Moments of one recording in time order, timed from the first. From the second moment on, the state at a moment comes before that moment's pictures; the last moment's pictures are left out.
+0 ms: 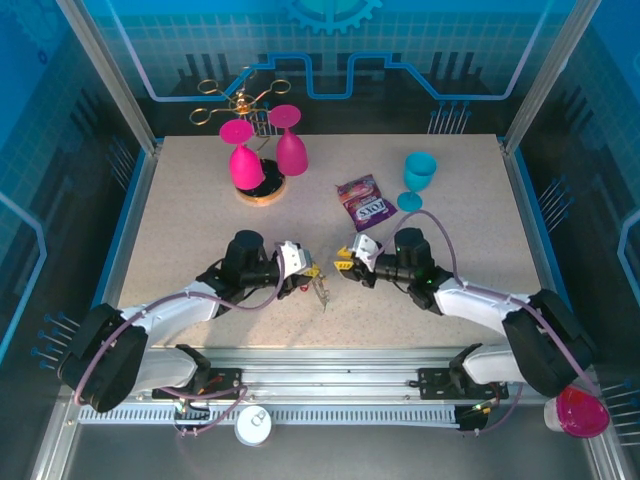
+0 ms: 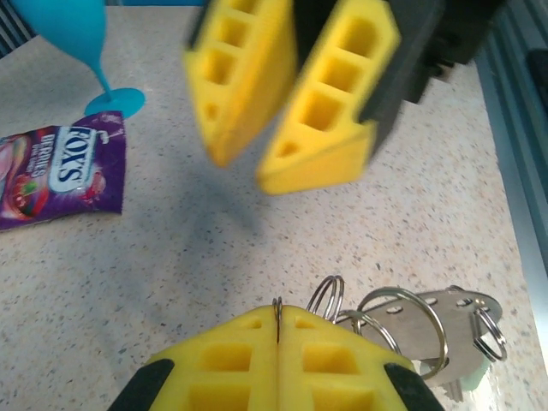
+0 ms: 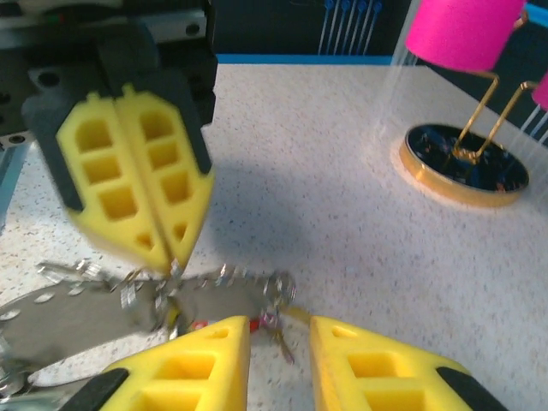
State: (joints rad) left arm -0.51 1.24 0.49 0.25 0.65 0.44; right arm 0.57 1.35 0.52 0.48 -0.58 -0.37
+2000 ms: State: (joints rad) left arm -0.51 1.25 0.49 0.17 0.68 0.57; right arm 0.66 1.58 0.55 0.56 -0.74 -0.54
